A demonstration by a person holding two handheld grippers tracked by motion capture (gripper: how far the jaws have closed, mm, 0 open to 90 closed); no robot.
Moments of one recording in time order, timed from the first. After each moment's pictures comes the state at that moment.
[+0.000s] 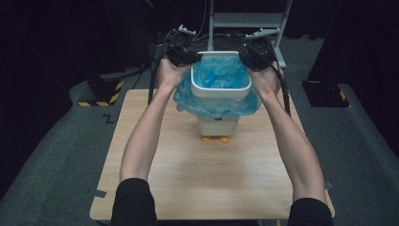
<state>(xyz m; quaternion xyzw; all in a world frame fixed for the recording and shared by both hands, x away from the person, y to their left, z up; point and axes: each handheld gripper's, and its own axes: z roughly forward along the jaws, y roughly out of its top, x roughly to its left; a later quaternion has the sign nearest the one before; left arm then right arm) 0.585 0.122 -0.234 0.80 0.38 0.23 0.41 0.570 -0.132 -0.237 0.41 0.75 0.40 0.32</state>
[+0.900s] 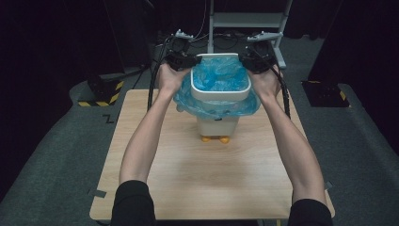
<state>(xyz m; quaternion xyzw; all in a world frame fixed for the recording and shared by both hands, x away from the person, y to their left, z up) 0.581 0.126 -0.246 0.78 0.38 0.23 0.44 0.568 -0.137 -0.245 0.40 0.75 0.43 0.31</state>
